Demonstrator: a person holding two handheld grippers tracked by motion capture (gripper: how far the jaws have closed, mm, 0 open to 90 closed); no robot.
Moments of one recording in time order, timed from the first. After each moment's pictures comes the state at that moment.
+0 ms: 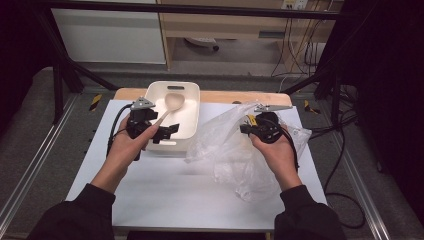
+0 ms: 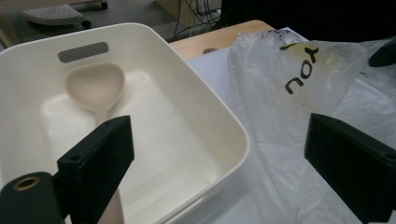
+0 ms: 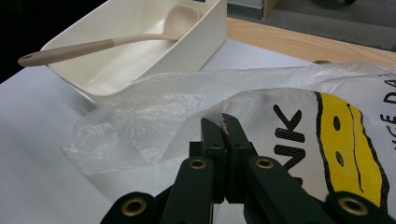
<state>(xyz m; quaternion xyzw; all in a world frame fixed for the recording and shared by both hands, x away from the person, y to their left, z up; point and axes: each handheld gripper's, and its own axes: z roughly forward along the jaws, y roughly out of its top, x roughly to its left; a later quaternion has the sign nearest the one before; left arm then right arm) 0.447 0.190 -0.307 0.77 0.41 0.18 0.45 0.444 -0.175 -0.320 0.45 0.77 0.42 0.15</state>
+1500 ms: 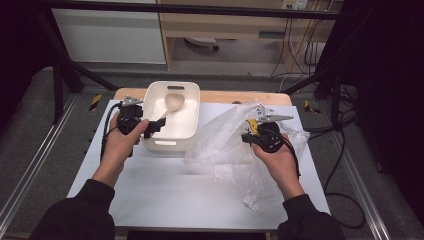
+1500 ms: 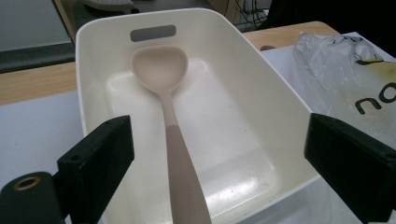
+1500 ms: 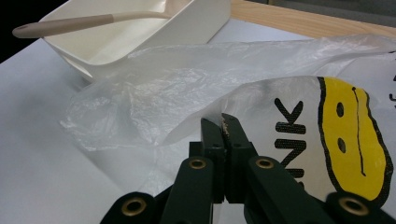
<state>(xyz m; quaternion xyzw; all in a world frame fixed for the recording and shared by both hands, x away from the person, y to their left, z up) 0.468 0.216 -0.329 0.74 0.48 0.21 0.42 0.431 -0.183 -0.344 0.45 0.78 0.42 0.14</state>
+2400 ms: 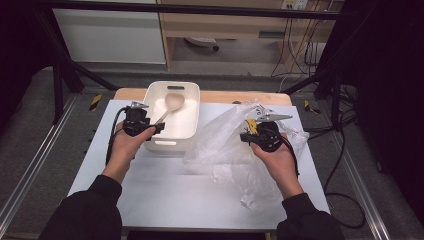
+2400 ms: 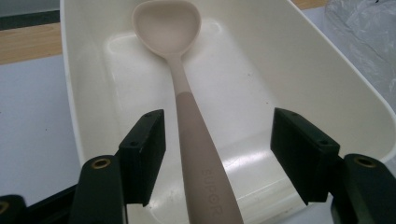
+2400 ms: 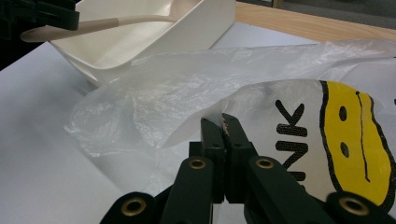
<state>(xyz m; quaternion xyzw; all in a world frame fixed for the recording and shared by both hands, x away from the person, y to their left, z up) 0.486 0.215 -0.359 0.75 0.50 0.19 0.37 0.434 -0.181 -0.343 0.44 0.78 0.43 0.14</state>
